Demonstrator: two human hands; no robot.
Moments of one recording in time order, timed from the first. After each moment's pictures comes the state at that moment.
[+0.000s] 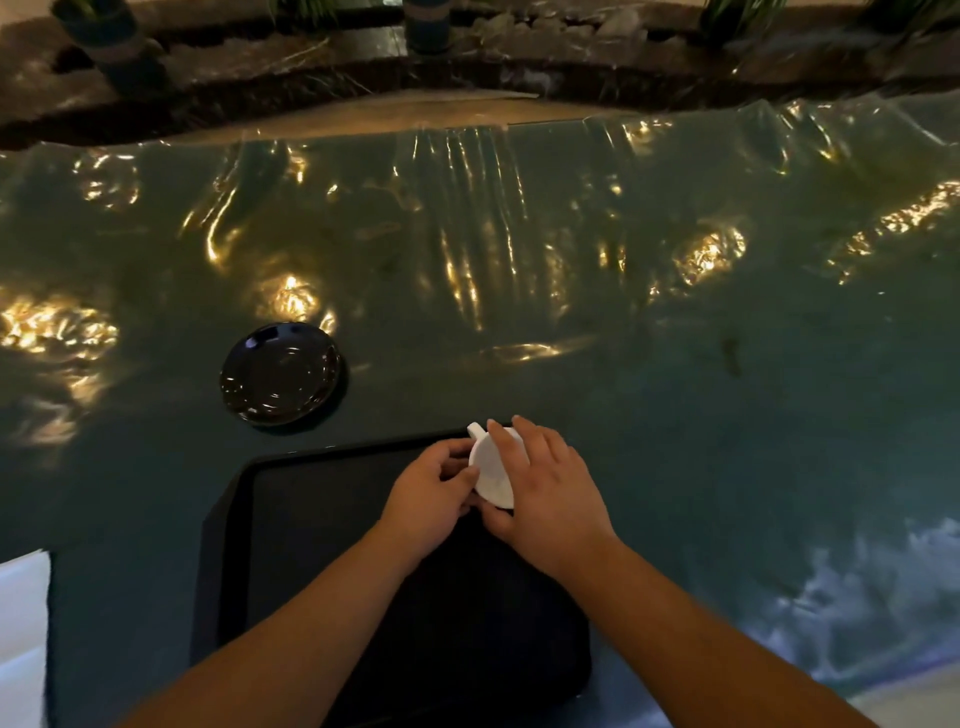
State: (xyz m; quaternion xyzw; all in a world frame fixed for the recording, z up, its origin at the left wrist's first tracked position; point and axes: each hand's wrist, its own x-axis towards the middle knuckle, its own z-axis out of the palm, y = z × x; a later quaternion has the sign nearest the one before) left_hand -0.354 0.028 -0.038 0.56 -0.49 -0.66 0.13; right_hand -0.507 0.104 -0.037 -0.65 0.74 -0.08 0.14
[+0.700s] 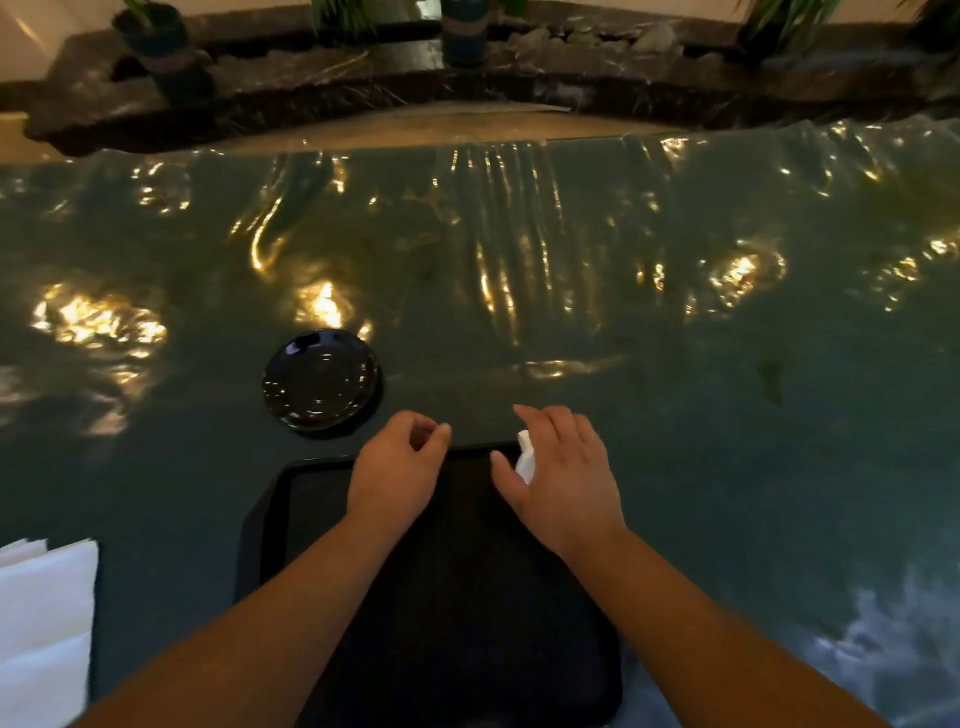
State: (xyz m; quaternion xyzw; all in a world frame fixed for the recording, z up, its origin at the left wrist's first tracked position) left_hand -0.315 -0.026 -0.024 0.66 -0.61 -0.42 0.14; right_hand -0.491 0.061 -0.013 -0.60 0.77 -0.18 0.13
